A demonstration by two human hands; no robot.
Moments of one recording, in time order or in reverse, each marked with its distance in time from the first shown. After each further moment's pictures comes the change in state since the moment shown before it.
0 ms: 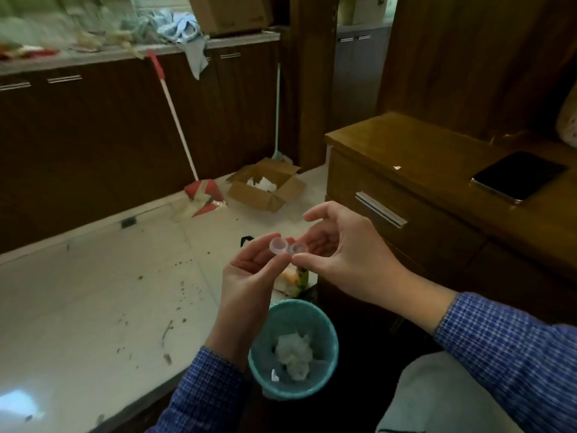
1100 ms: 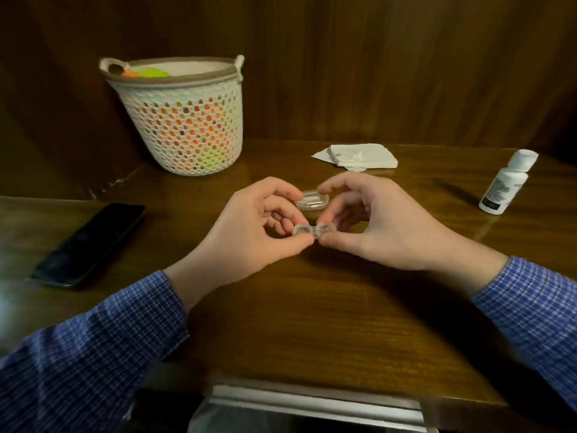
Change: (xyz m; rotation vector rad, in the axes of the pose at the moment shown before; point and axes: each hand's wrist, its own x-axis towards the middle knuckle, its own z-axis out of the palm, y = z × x) left_hand -0.013 -0.137 0.508 0.612 -1.268 0.256; right_hand -0.301 0.079 -0.423 -0.404 0.544 0.415
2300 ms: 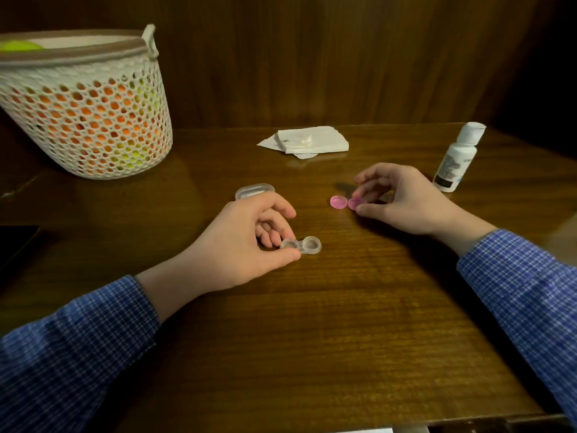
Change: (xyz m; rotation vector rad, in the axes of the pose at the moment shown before) left_hand 0.049 -0.027 0.057 0.065 -0.274 -0.026; right_hand -0.017 0.127 -0.063 -0.033 0.176 0.364
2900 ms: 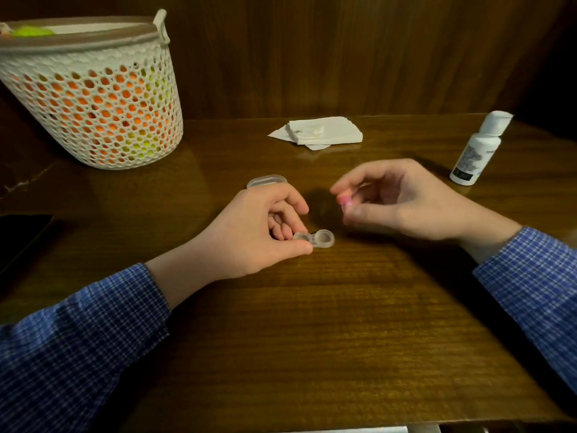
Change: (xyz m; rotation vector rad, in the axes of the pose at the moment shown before) left_hand 0.004 -0.002 -0.004 -0.022 -0.048 0.004; right_hand -0.018 -0.039 0.012 0.308 -0.256 -0.275
